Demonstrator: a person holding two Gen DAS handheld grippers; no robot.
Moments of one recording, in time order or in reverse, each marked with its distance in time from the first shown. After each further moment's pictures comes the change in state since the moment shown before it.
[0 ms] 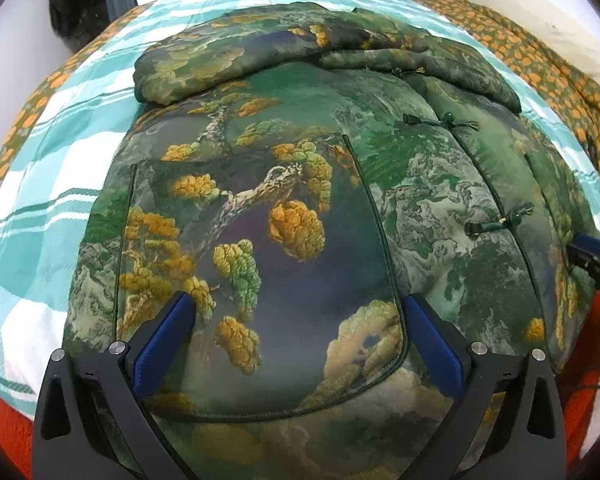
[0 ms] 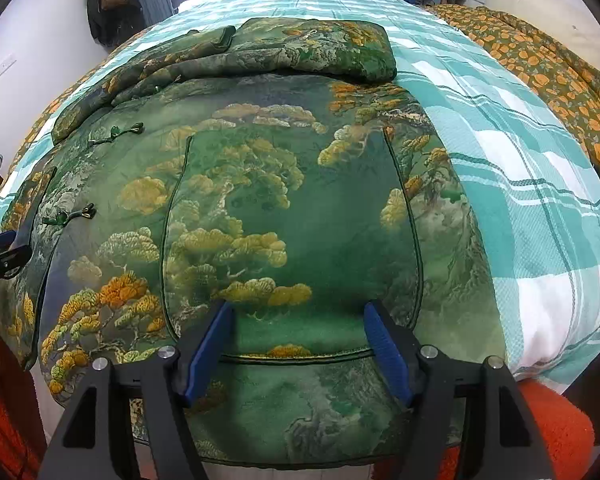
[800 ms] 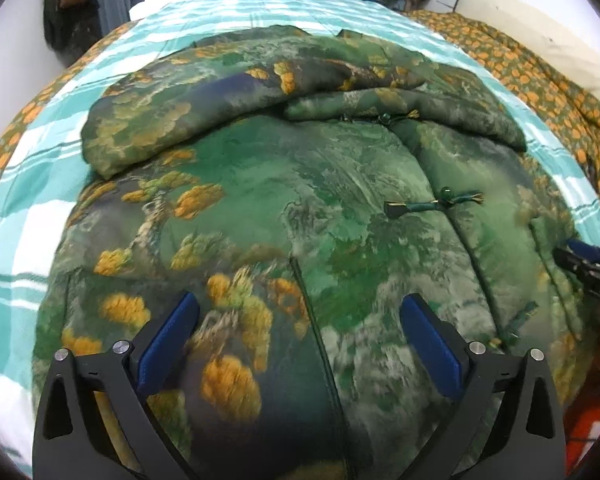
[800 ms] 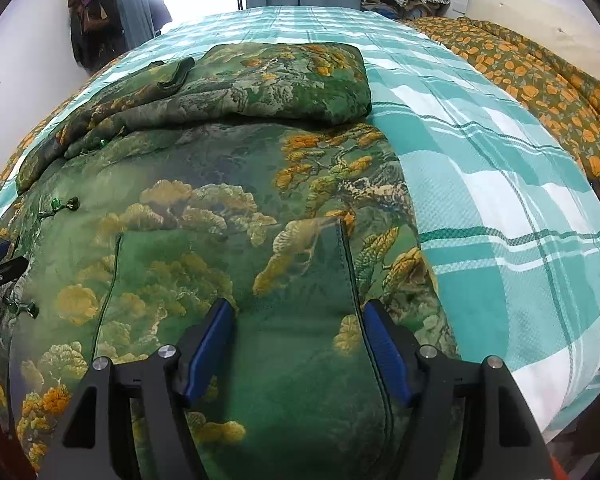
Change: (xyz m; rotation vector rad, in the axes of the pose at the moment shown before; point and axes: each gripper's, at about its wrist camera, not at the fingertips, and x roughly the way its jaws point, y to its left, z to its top) left arm 0.020 -0.021 0.053 0.001 -0.071 -0.039; right arm 0.024 -0.024 0.045 0.042 -0.084 -0.046
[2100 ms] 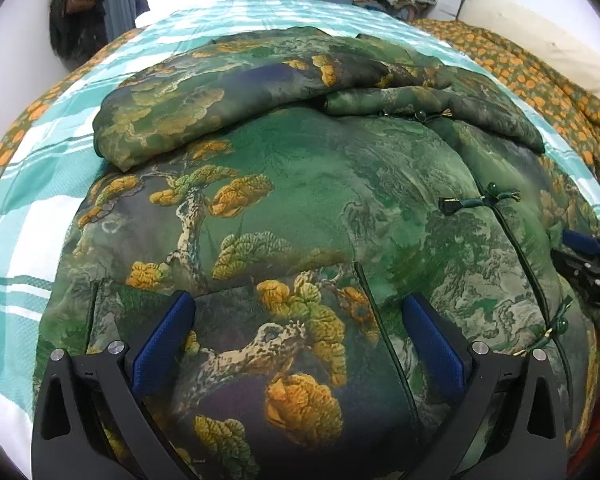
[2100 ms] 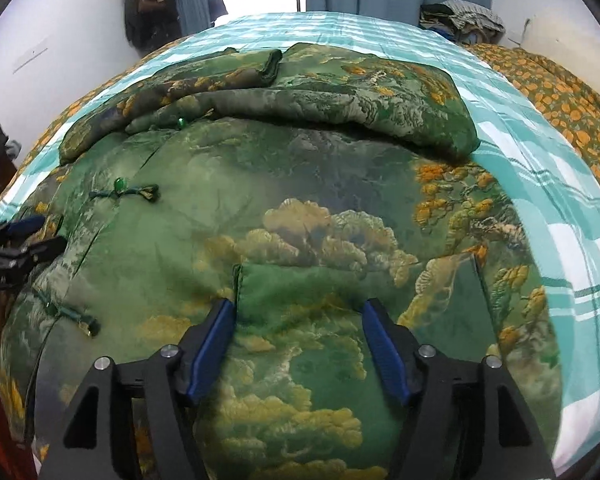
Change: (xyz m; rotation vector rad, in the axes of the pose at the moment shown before) left arm 0.023 0.022 -0.008 0.009 -0.055 0.028; right arm 0.015 0.059 0.011 -0.135 -0.031 0.107
